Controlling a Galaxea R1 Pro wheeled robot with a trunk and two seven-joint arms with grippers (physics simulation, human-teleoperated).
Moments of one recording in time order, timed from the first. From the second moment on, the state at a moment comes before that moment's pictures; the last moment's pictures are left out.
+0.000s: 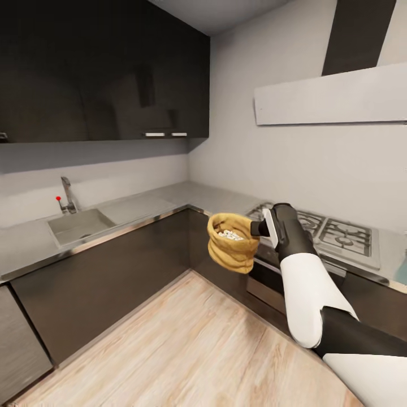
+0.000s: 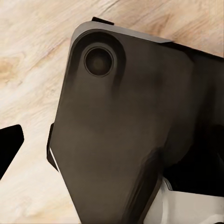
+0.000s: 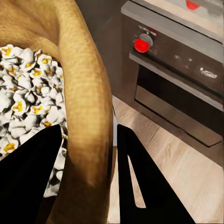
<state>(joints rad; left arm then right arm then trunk) 0.00 -0.02 0.02 -0.05 0.27 -0.06 0.01 -1.15 0.16 -0.29 -0.80 0.30 1.04 0.00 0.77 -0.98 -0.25</state>
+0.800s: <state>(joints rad) 0.00 -0.02 0.01 -0.05 0.27 -0.05 0.01 -1.10 0.13 -0.30 -0.70 0.30 1.04 0.00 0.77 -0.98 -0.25</state>
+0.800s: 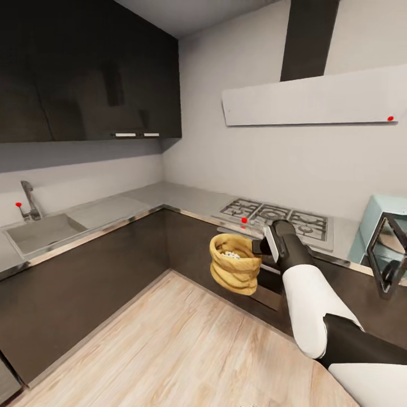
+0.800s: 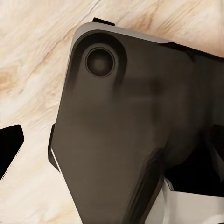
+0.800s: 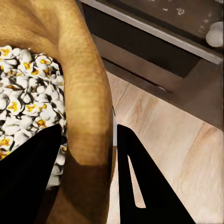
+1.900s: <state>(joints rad) 0.00 -0.02 0.01 -0.05 0.27 -0.05 0.01 -1.10 0.11 -0.30 -0.70 0.30 1.04 0.00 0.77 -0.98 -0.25</state>
